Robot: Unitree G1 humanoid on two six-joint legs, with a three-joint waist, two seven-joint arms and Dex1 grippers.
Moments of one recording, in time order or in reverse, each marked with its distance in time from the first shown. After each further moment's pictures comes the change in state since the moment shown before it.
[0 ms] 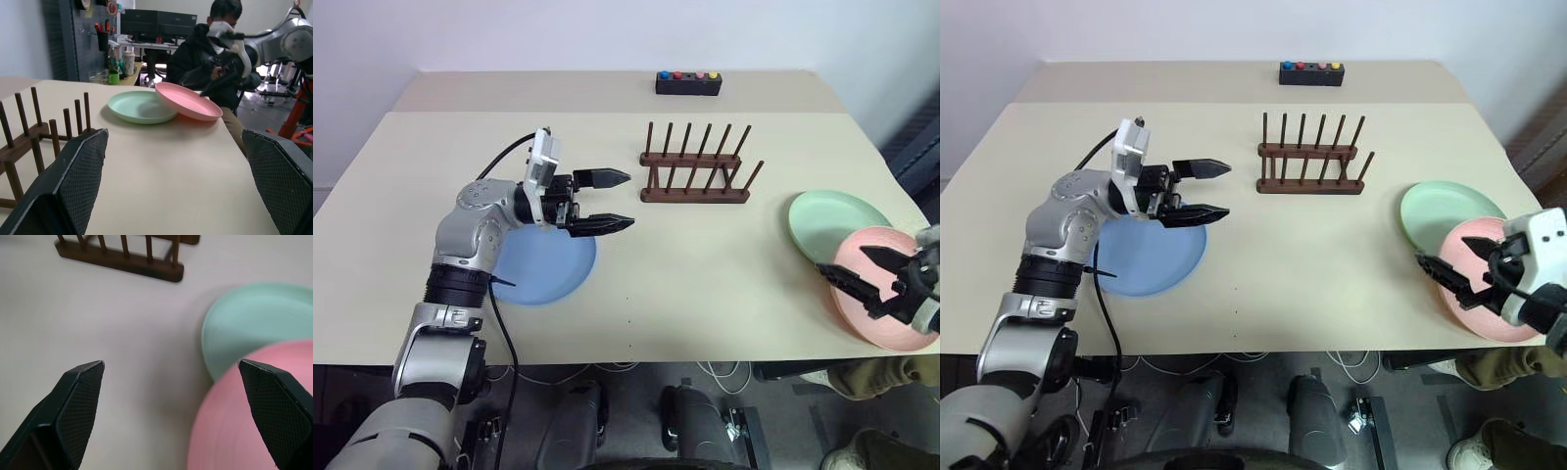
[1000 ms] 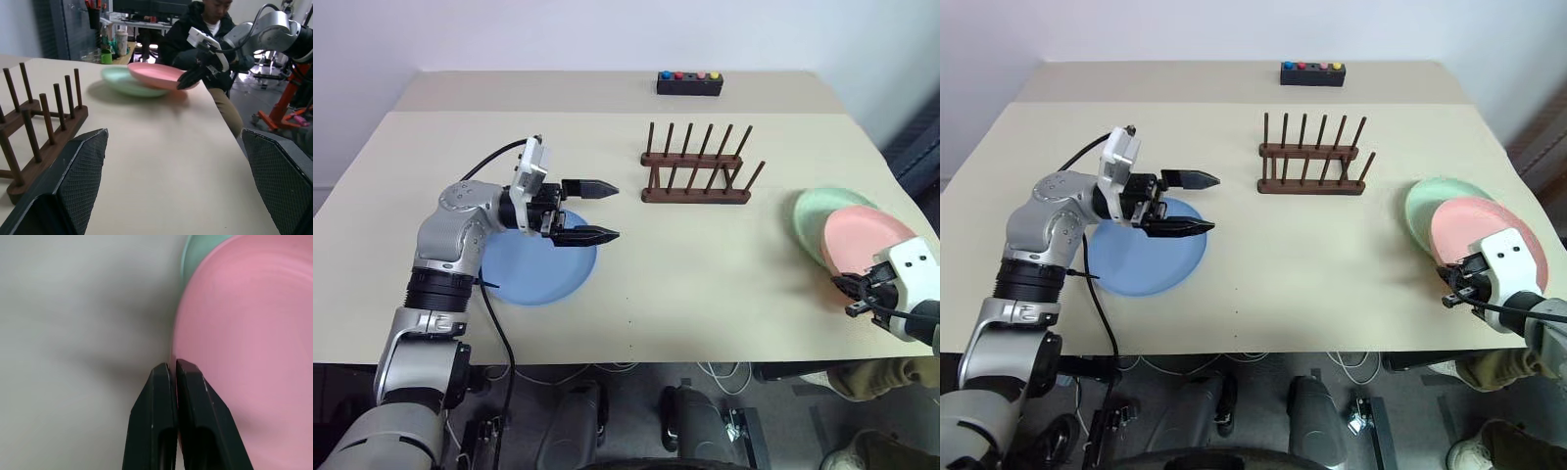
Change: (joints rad) left arm 0.049 0.079 0.004 -0.062 0.015 0.063 -0.050; right arm 0.006 -0.104 0.237 0.178 -0.238 -0.197 0.027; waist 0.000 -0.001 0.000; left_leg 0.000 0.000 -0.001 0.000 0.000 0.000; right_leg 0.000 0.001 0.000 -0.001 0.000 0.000
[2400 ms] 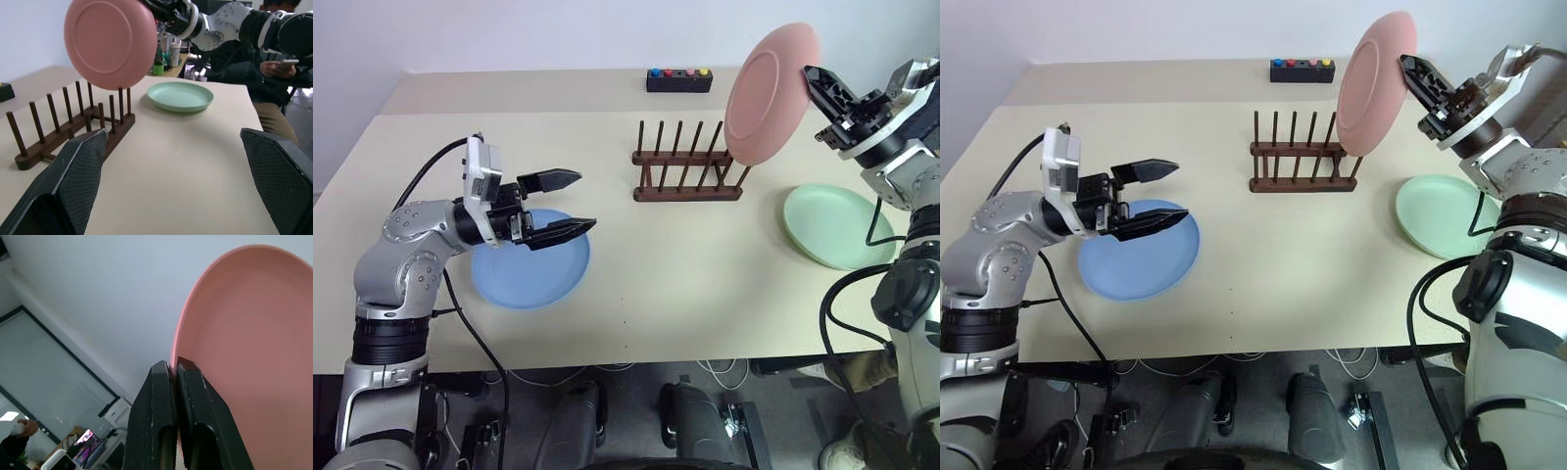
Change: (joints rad) left arm 0.255 0.109 0.178 -0.406 -0.158 0.129 0.311; right arm -1.383 0.132 0.082 1.478 0.307 0.008 0.480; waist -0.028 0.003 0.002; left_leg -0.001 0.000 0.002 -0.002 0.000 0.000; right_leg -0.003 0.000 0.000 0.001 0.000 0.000
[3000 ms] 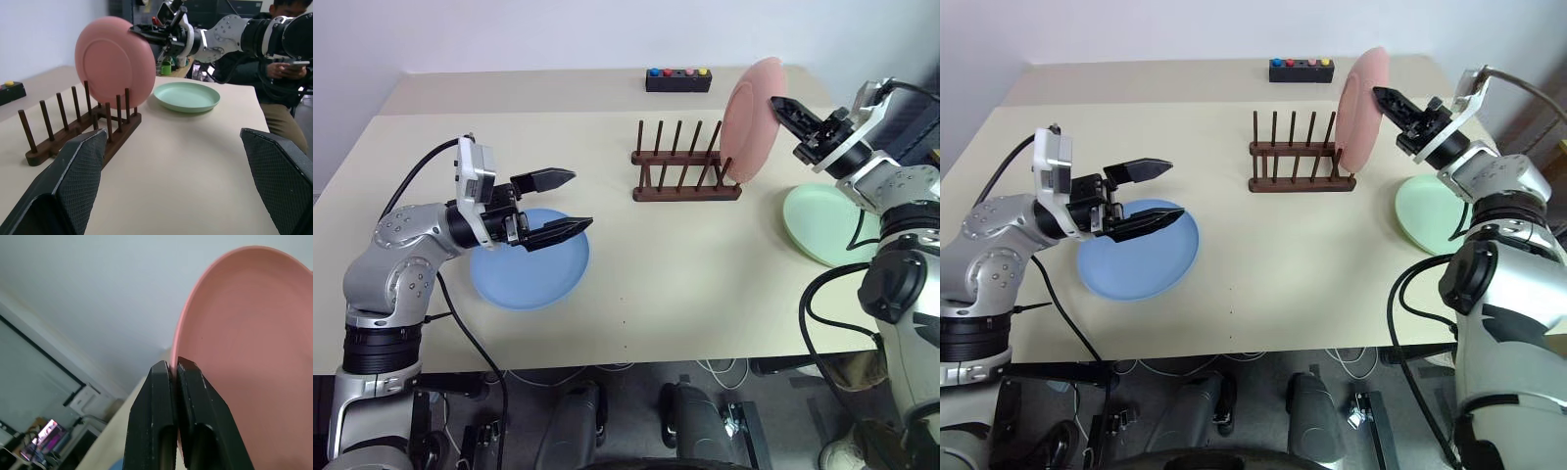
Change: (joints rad) left arm 0.026 0.016 0.018 -0.032 -0.016 0.003 0.036; right arm -0.020 0.071 0.017 0.126 -0.193 -0.172 -0.014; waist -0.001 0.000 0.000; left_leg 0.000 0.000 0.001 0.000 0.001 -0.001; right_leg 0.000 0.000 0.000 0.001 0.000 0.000
